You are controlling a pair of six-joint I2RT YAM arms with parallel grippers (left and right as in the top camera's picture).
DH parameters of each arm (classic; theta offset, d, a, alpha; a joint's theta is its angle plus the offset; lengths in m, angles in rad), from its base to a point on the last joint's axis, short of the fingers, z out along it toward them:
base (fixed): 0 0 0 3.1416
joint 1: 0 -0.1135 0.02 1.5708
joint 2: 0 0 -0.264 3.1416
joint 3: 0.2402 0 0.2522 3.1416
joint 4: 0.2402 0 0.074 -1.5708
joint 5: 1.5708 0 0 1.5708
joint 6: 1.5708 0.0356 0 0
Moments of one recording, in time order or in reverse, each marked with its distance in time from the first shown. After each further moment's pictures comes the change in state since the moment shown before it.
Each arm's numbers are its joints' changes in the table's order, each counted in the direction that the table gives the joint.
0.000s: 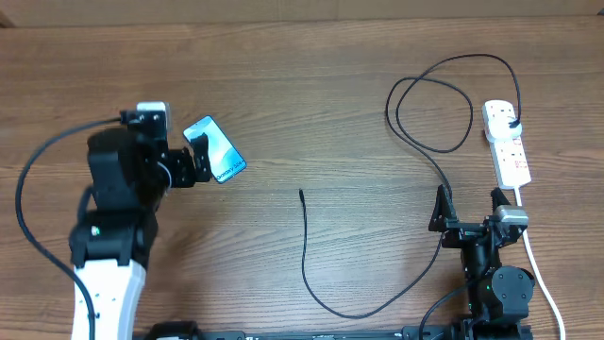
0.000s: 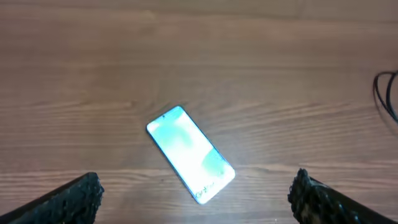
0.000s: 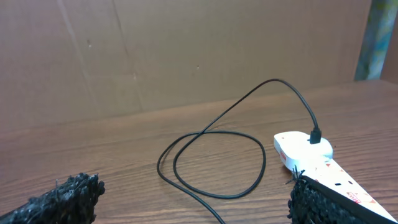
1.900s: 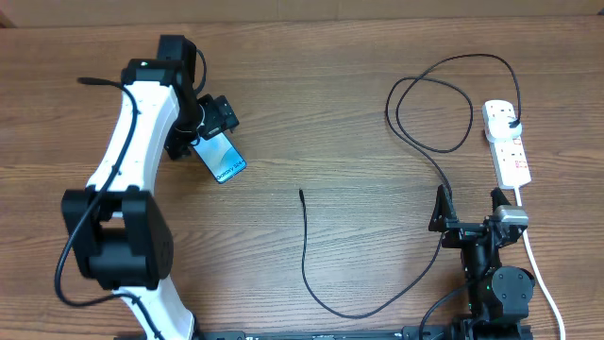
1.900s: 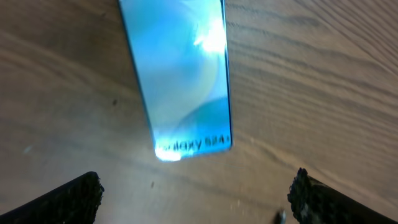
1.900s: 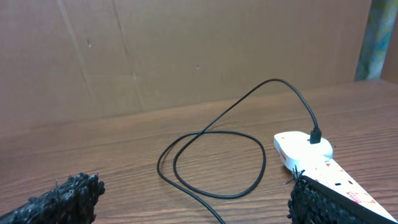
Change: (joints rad) left arm 0.085 0.903 0.700 0.594 -0.032 -0.529; right arm 0.000 0.000 0.000 0.000 0.000 0.000
